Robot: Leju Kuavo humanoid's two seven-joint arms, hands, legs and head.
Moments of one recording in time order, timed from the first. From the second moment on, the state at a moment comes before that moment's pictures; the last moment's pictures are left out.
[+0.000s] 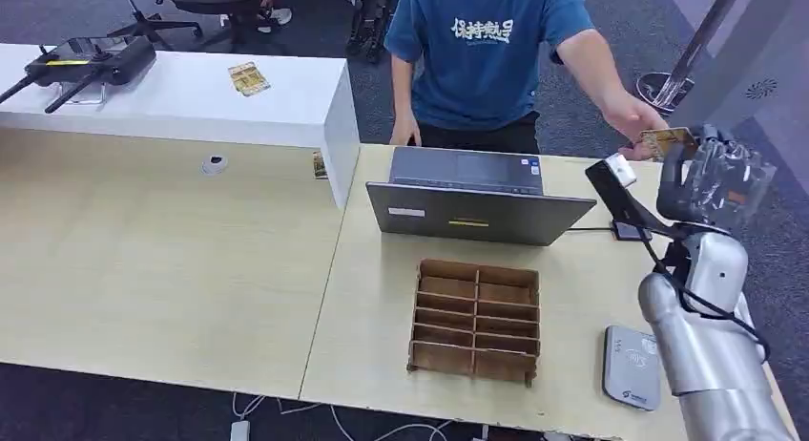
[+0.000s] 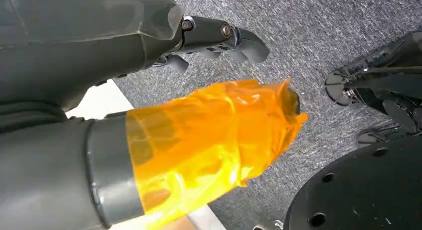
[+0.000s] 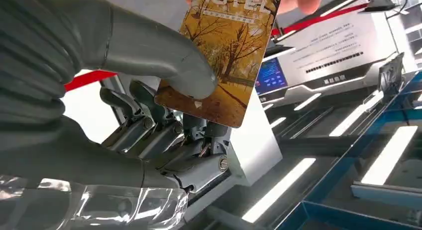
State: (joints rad) left arm 0.10 0.11 0.05 -0.01 -0.31 -0.32 -0.20; right arm -0.67 -0.17 0.19 -1.04 1.22 -0.57 0.22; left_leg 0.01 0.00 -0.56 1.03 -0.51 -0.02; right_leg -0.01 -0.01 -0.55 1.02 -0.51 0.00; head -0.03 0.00
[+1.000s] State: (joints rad) left arm 0.10 0.11 0.05 -0.01 -0.31 -0.31 -0.20; right arm -0.68 -0.15 0.20 -1.01 1.23 -0.57 0.22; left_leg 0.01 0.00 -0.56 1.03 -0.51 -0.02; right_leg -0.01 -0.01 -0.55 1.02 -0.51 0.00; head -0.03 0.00
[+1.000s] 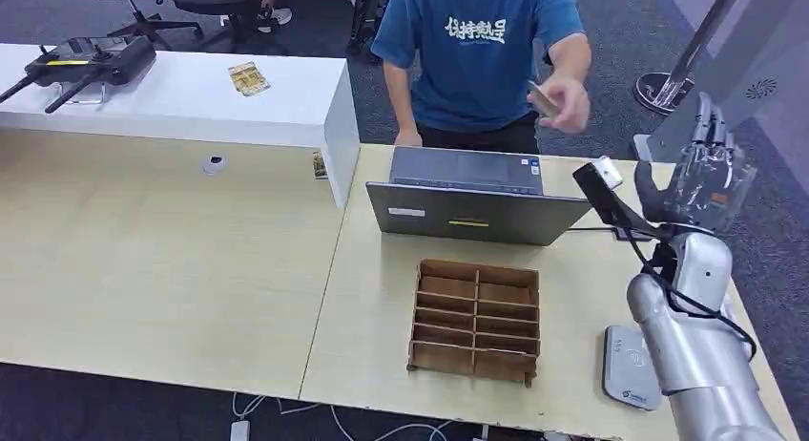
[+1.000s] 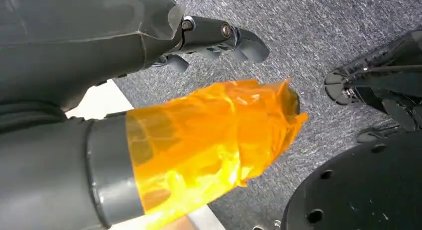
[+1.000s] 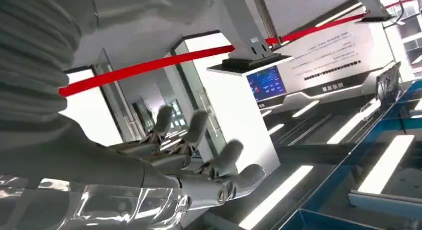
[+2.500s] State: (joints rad) left arm 0.14 0.05 0.11 -0.01 -0.22 -0.28 -0.21; right arm -0.21 -0.32 0.09 -1.57 0.73 -0.46 -0.01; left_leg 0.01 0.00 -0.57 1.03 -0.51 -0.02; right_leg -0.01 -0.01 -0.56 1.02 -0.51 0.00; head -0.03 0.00
